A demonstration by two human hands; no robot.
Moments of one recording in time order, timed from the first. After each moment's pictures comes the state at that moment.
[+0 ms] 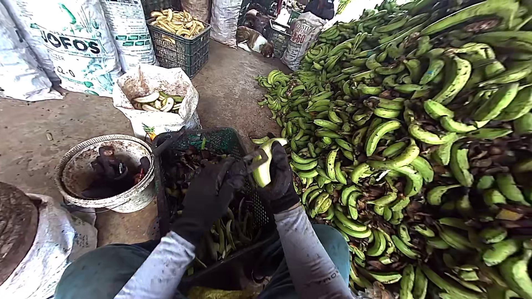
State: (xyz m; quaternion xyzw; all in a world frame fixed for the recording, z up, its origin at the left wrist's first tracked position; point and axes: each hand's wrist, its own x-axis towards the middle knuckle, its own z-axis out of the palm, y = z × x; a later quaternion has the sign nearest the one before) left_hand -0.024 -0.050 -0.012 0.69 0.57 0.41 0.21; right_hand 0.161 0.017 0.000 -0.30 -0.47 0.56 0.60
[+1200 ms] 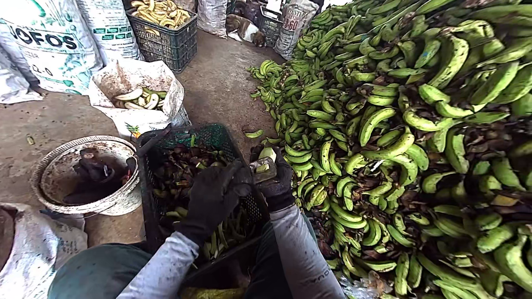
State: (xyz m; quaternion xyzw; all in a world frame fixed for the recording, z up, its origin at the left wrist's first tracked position) left_hand 0.017 -0.037 -0.037 0.73 0.51 0.43 0.12; right_hand 0.194 0.026 -0.013 -0.13 -0.11 0.79 0.59
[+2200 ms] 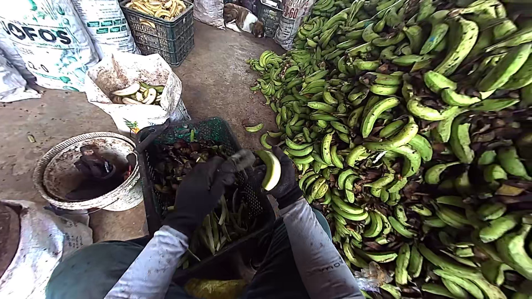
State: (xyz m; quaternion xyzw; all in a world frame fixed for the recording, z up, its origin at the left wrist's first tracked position) left_hand -0.010 -0.037 -0.032 0.70 0.60 0.31 0.23; right_hand 0.221 0.023 -0.024 -0.30 -0.17 0.79 0.51
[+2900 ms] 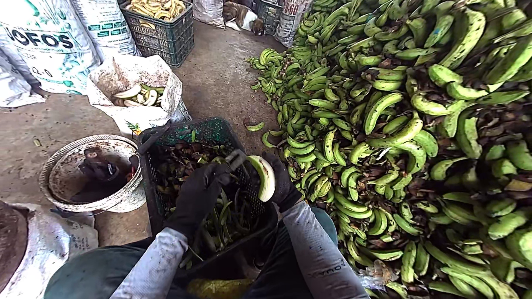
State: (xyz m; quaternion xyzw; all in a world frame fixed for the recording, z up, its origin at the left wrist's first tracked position) left_hand -0.015 -0.036 -0.039 0.64 0.62 0.30 0.34; right_hand 0.214 0.012 -0.029 -0.34 -0.26 0.78 0.45
